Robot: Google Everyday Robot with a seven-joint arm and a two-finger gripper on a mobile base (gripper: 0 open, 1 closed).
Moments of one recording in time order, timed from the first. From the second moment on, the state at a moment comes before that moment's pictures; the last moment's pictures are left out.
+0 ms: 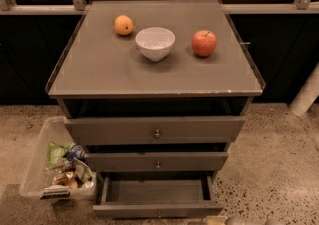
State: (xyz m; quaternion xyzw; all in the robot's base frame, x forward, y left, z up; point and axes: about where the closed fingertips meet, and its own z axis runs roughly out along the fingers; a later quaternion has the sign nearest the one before) arm 0.394 -0.248 0.182 -0.15 0.82 0.46 0.31
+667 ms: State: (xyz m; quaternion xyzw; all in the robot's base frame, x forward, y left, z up) arm 0.439 -0.229 0.121 -0.14 0.82 0.44 0.33
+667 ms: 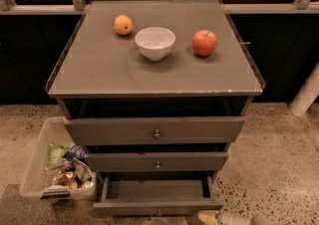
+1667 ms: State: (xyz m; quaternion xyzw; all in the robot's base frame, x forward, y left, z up) arm 0.510 -0.195 0.134 -0.21 0.79 0.41 0.40
